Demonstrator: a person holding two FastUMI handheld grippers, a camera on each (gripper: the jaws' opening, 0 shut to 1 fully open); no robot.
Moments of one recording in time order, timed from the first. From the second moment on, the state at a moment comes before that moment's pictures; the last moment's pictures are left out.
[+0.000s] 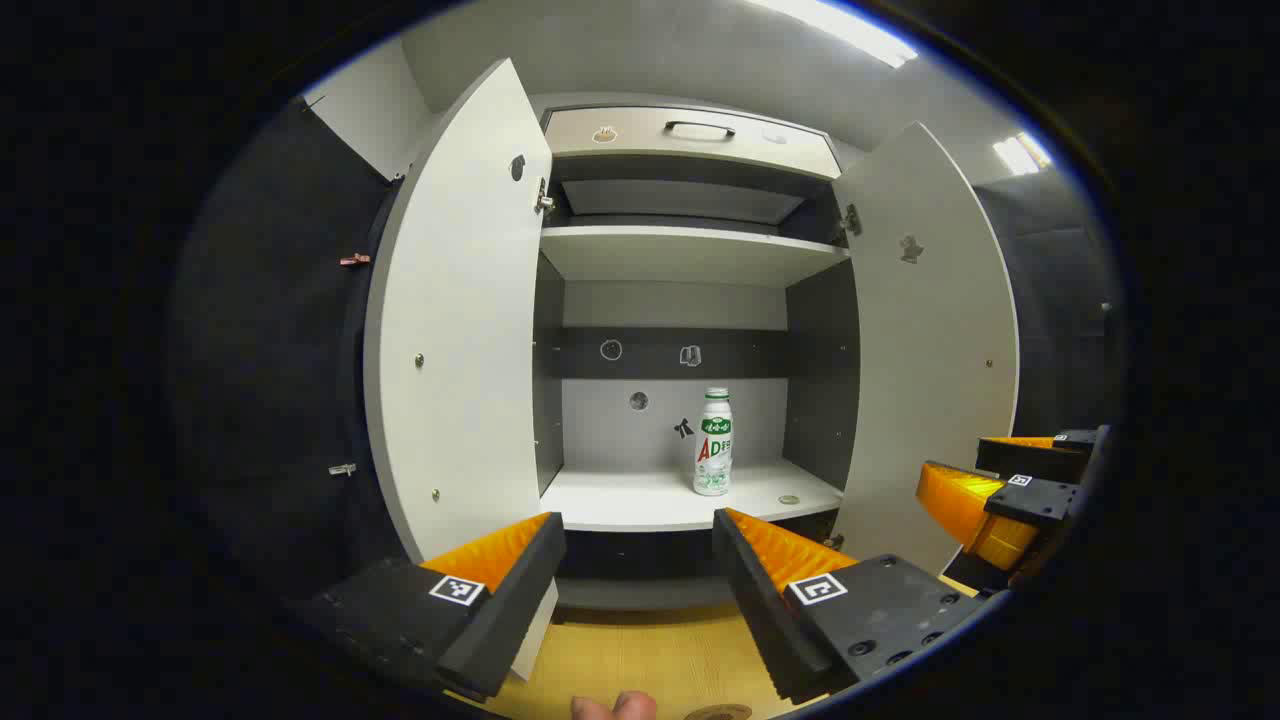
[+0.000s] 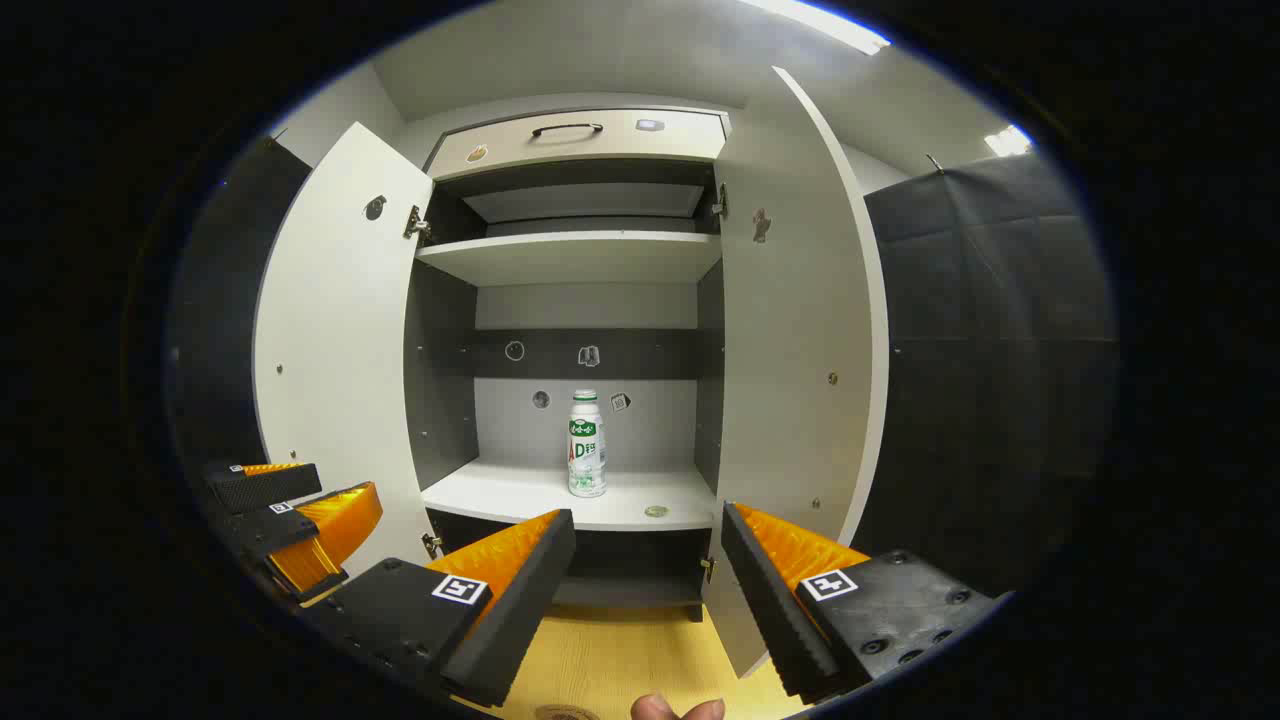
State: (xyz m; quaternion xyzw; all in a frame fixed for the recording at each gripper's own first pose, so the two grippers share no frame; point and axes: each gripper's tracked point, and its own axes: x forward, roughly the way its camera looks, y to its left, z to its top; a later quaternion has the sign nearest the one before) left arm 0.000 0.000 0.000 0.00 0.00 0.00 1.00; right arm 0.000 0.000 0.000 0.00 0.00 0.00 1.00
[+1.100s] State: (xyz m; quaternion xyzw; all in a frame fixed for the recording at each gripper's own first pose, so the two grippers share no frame) left arm 0.034 -0.026 0.011 0.00 -0.01 -0.03 1.00; right arm 0.007 -0.017 0.019 0.01 -0.02 -0.01 1.00
